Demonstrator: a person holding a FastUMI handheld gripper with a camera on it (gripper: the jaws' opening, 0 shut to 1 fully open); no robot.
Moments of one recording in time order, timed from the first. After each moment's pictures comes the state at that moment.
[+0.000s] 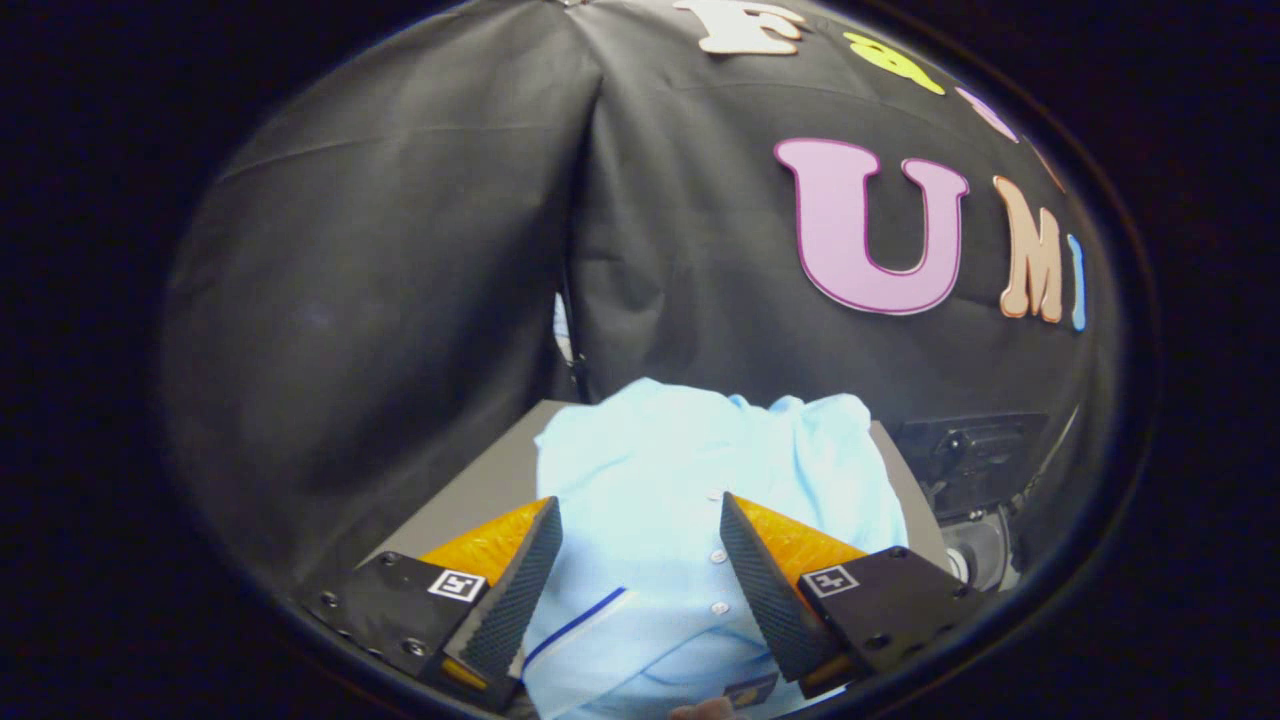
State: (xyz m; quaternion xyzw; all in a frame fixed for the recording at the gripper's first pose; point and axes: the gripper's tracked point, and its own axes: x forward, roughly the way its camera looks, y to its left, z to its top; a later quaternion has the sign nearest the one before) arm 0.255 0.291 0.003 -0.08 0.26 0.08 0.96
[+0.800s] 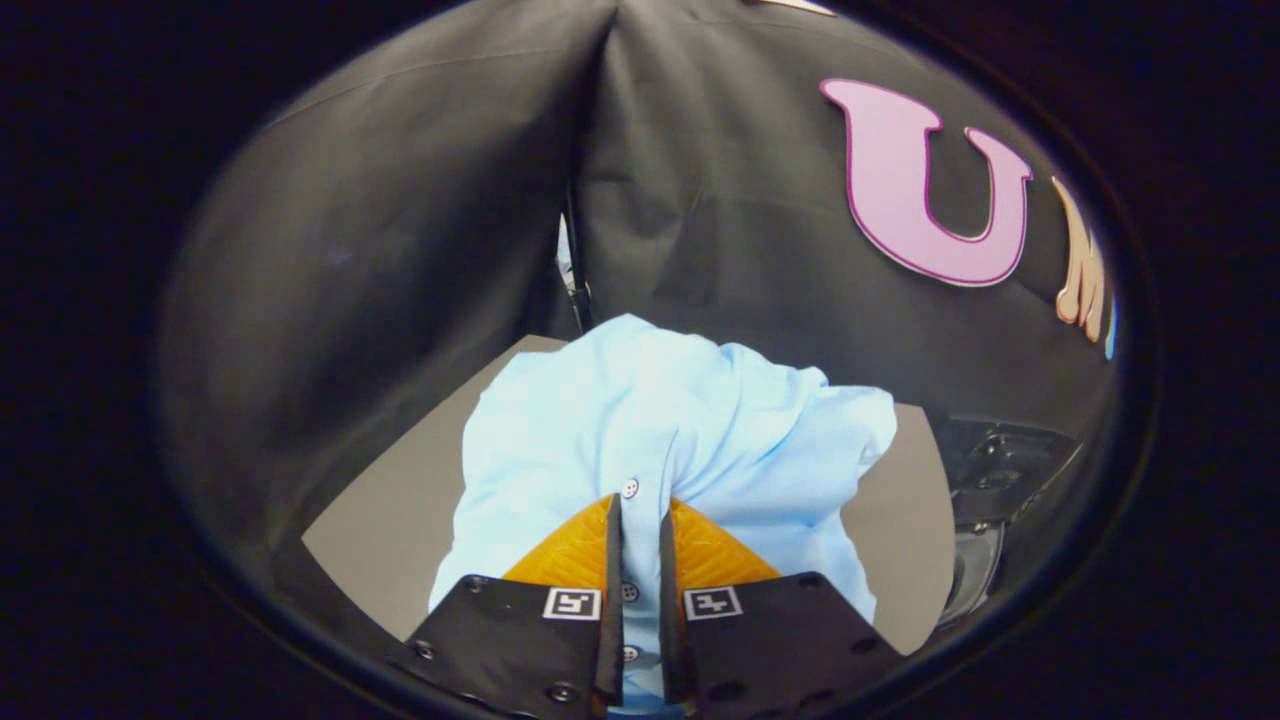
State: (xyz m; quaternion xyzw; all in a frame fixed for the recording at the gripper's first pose) arm 0.283 0.283 -0.024 -0.12 0.32 0.14 0.93
